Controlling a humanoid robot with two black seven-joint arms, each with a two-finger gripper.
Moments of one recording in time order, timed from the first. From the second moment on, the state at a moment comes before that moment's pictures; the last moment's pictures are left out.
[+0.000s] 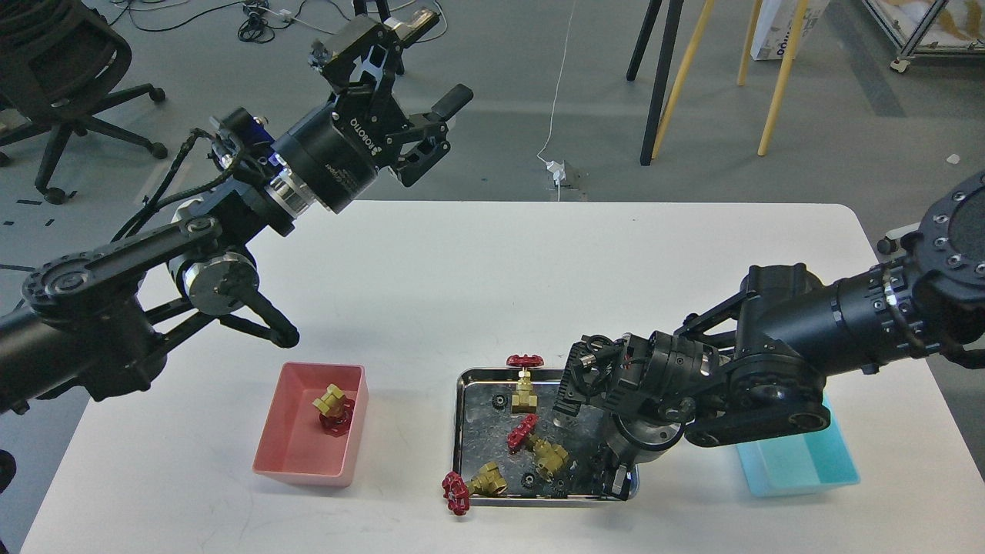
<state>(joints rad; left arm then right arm) -0.89 0.52 -0.41 -1.34 0.23 -0.26 -0.49 1.47 -0.08 -0.75 1.40 -1.37 0.49 -0.06</state>
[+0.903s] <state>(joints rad) -0.87 0.52 -0.41 -1.33 0.23 -0.26 -0.49 1.44 0.00 -0.75 1.33 -1.37 0.49 -0.06</state>
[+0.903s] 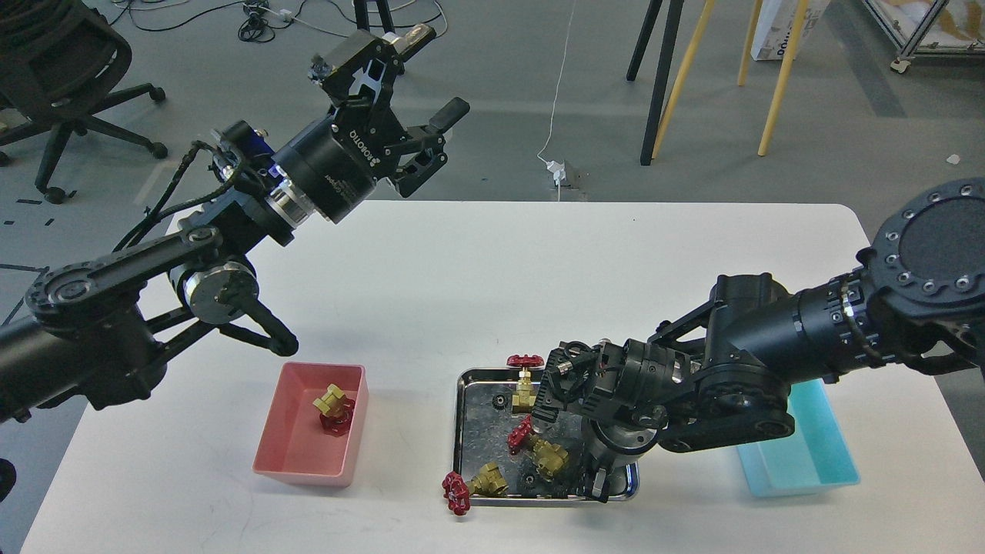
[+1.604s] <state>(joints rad) -0.86 0.52 -0.41 -1.31 0.23 -0.26 -0.49 1.44 0.00 -0.74 1.32 -1.36 0.49 -0.07</state>
